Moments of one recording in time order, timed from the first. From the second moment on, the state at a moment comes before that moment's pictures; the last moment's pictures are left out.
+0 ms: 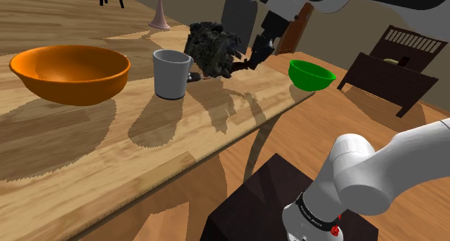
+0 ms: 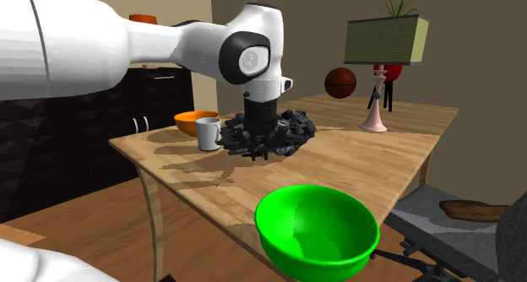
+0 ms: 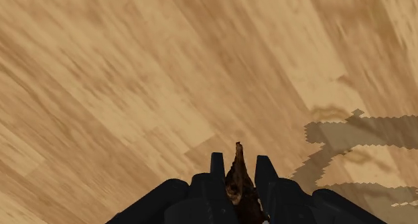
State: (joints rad) arm 0.30 -0.57 -0.32 -2.17 0.00 1.78 -0.84
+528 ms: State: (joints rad) arm 0.31 -0.55 -0.31 -2.04 0.00 1.67 -0.82
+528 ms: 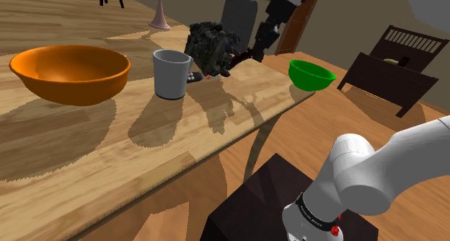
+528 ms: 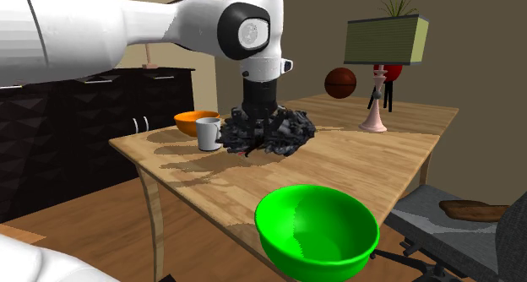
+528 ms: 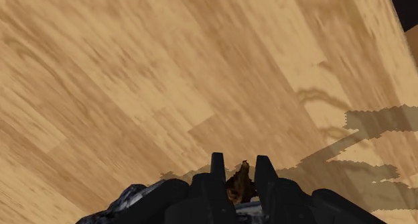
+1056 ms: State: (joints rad) arm 0.32 -0.51 -0.32 -1.89 0.01 1.57 -0.82
